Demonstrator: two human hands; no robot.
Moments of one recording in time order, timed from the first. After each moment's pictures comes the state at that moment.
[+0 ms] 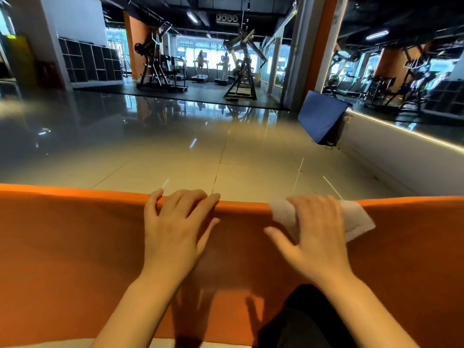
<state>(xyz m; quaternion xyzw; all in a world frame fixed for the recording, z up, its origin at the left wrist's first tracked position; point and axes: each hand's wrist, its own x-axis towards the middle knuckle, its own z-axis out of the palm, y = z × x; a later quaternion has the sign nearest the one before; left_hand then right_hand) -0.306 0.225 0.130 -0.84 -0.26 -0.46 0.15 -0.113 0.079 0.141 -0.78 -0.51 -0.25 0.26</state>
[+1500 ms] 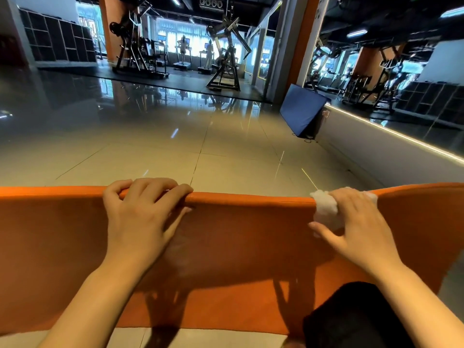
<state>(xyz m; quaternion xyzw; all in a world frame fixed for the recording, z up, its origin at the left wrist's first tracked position) -0.304 0.211 0.130 -0.84 -0.26 -0.47 0.13 -0.003 -0.005 0.135 -0.83 -0.48 -0.23 0.15</state>
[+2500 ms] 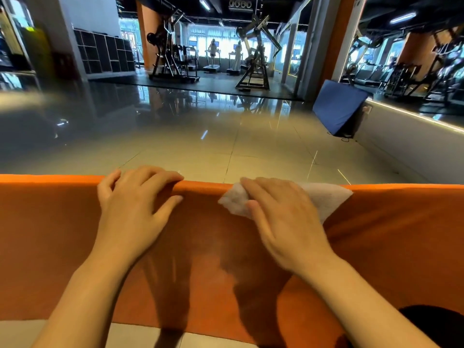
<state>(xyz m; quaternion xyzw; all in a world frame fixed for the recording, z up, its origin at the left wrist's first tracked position) -0.361 0.263 0.150 -0.84 -0.35 -0.41 0.03 -0.155 0.129 0.152 -0.68 -0.64 -0.26 0.25</state>
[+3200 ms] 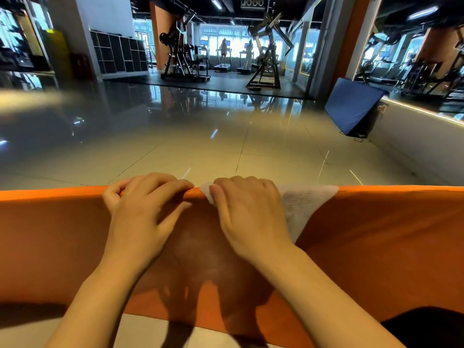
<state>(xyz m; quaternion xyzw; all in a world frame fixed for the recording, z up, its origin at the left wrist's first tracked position) -0.375 0.240 0.146 -0.84 -0.32 -0.44 0.02 -0.215 0.171 0.156 -0.69 -0.61 -0.27 0.28</state>
